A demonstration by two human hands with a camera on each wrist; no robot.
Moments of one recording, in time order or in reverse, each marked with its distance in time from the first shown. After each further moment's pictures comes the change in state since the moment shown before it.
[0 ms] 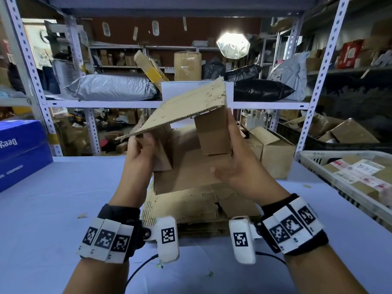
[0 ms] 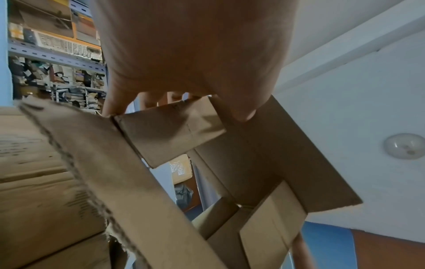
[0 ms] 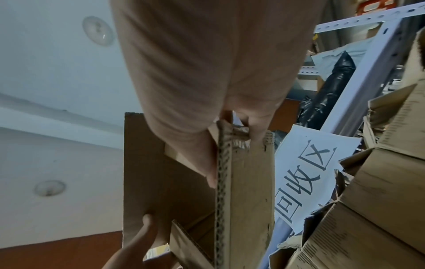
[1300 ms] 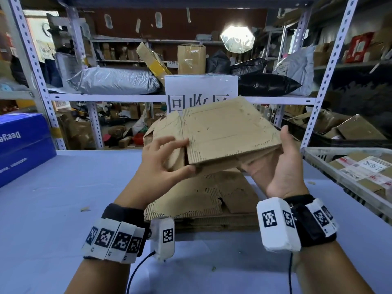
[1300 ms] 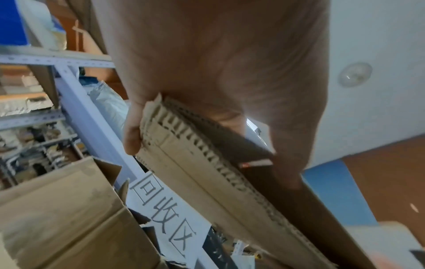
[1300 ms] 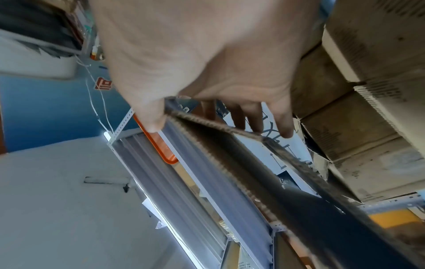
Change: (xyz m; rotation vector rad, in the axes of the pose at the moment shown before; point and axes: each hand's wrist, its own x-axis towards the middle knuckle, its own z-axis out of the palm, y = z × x) left_hand -0.013 -0.009 -0.007 0.621 -0.399 0.210; right_hand -0.014 0.019 -0.014 1.364 0.464 0.370
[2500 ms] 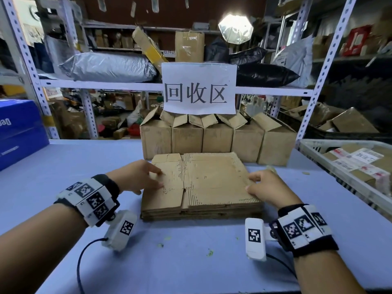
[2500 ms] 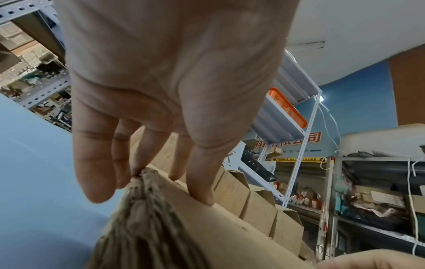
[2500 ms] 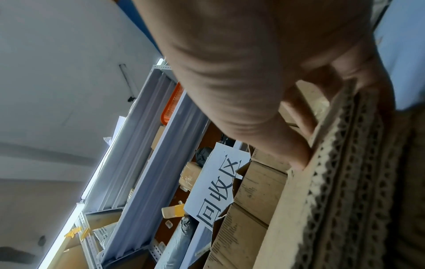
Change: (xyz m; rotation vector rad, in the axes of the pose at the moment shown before) left_hand 0.025 -0.091 -0.014 0.356 -0.466 -0.488; right_hand -0.011 0.025 -0.078 -1.706 0.218 0.338
